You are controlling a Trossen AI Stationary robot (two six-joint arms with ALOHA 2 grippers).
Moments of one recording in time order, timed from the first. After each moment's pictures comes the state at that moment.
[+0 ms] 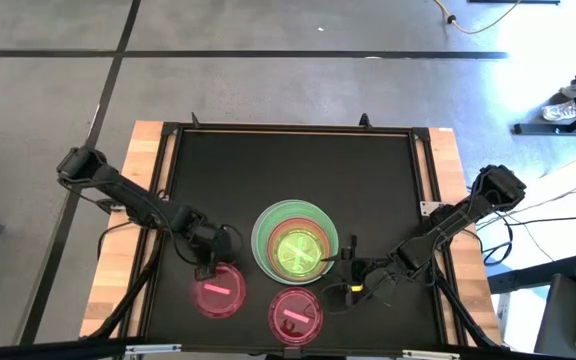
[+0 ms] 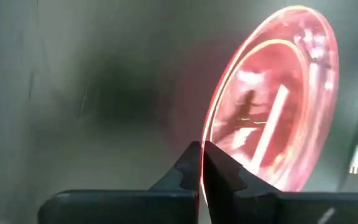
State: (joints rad) left arm -0.37 1.31 0.66 -0.56 0.23 -0.69; right arm 0.67 1.52 0.76 0.17 0.62 0.21
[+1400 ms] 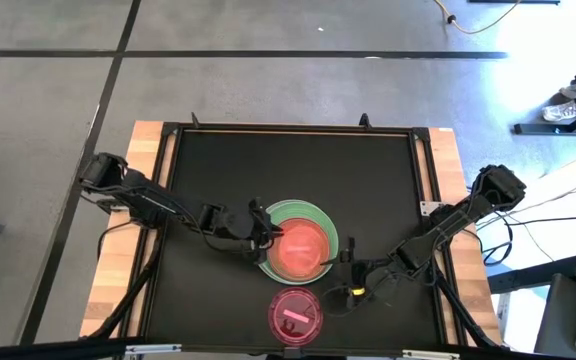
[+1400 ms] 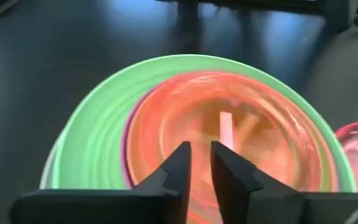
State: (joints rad) left arm -0.23 1.54 0.73 0.25 -0.32 -0.26; right arm 0.67 1.52 0.76 0.20 0.56 0.12
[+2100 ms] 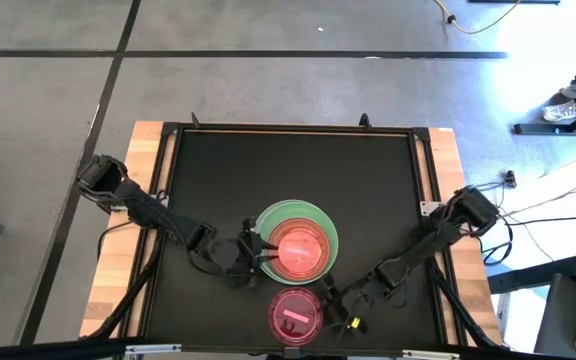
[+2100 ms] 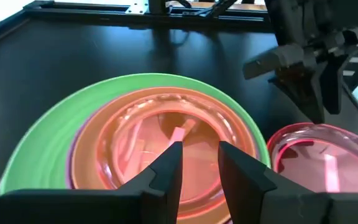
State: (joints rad) left arm -0.46 1.54 0.73 0.31 -0.51 -0.29; right arm 0.68 1.83 0.91 0.24 0.05 -0.06
